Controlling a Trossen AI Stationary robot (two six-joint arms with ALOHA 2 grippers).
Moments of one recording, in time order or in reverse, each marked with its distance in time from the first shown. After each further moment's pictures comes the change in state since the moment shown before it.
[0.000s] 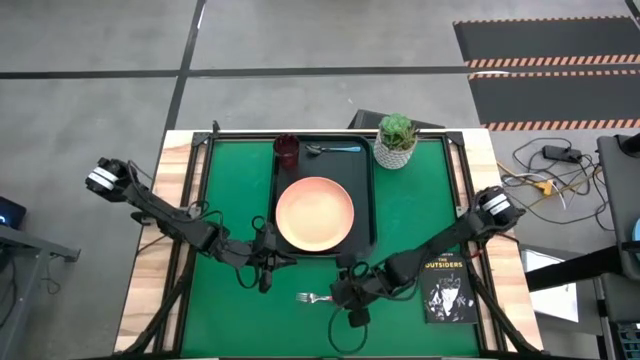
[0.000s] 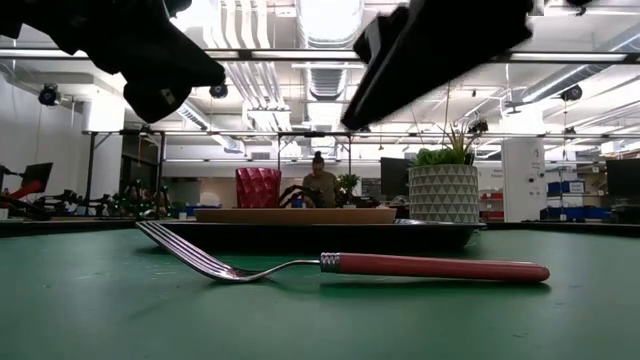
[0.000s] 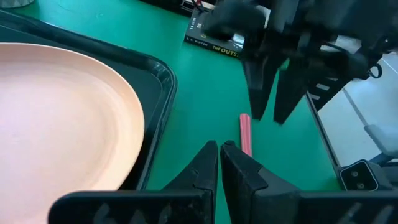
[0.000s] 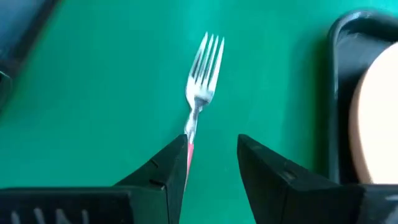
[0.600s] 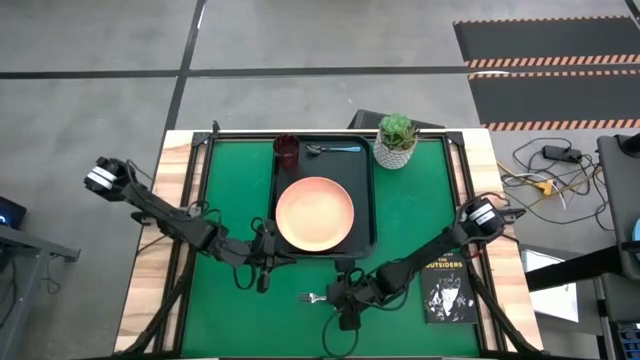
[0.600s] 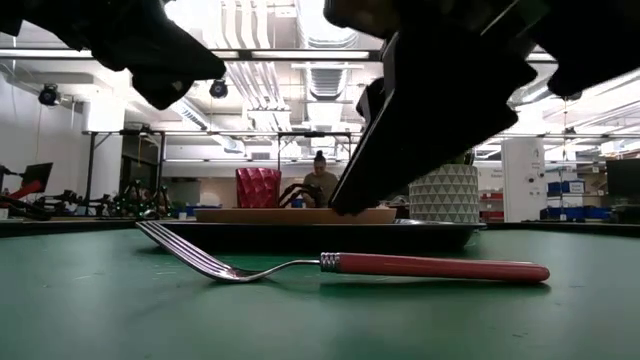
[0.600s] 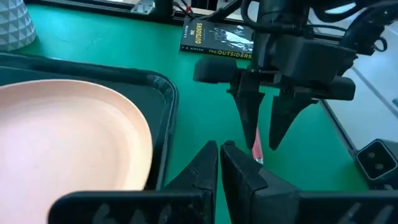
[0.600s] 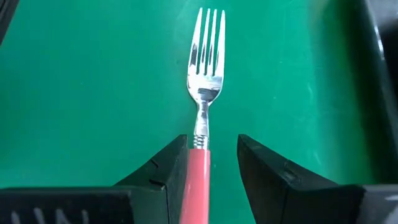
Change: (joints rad) left arm 0.004 -0.018 0.000 0.000 0.000 0.179; right arm 0.017 0.126 0.003 0.091 0.045 0.187
